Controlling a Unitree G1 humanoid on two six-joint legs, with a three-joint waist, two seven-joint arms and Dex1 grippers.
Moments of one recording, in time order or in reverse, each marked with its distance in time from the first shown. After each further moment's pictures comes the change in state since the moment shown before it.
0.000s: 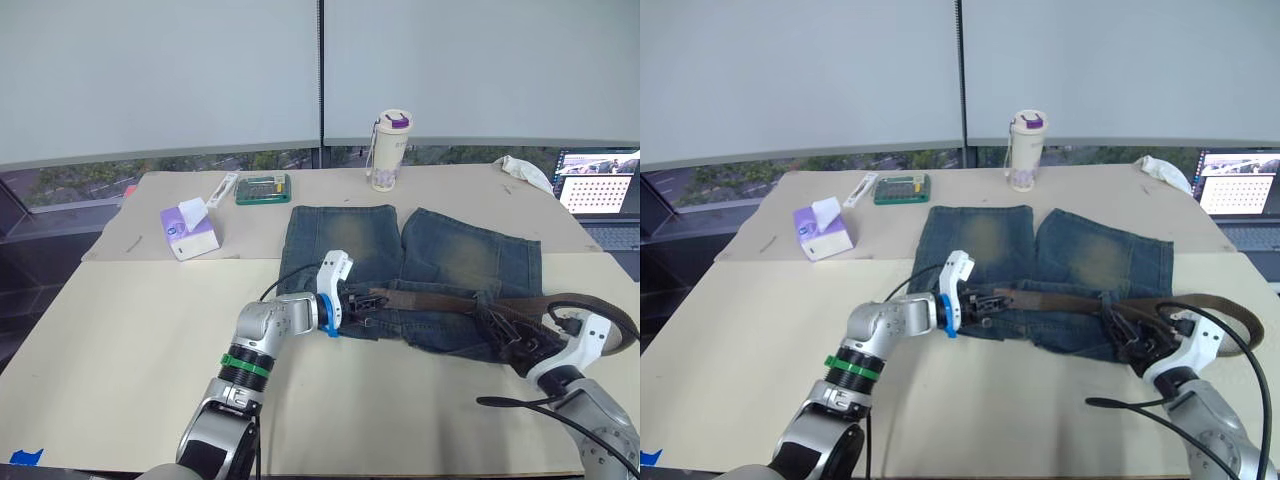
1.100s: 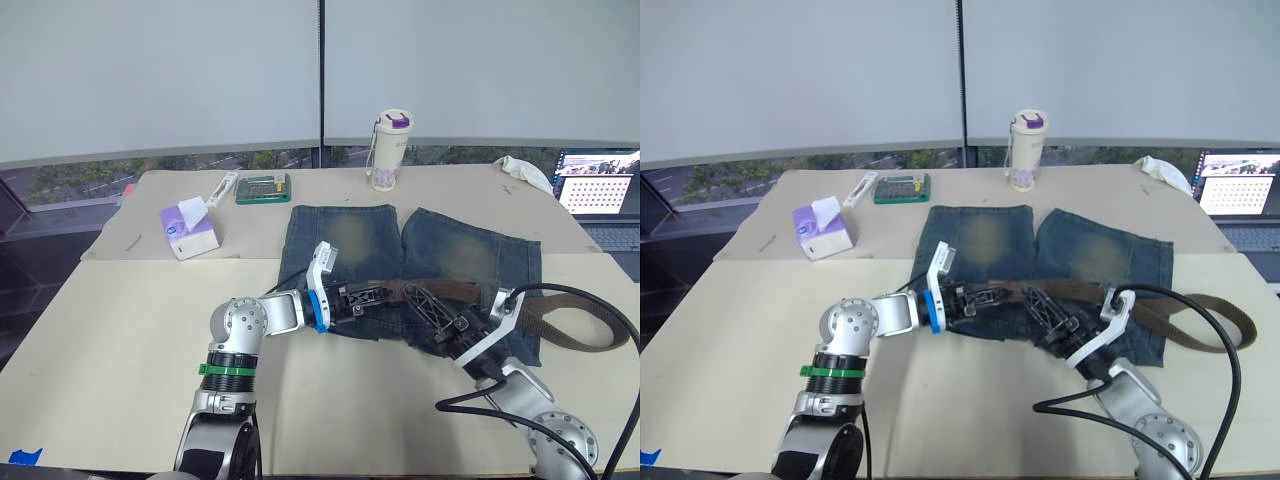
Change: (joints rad) left arm 0.030 -0.029 0.207 -0.161 -0.273 0.304 0.066; right arm -0.077 0.173 0.205 -0.190 0.448 0.155 -0.034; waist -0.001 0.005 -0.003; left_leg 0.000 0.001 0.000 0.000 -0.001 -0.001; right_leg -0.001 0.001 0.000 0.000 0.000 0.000
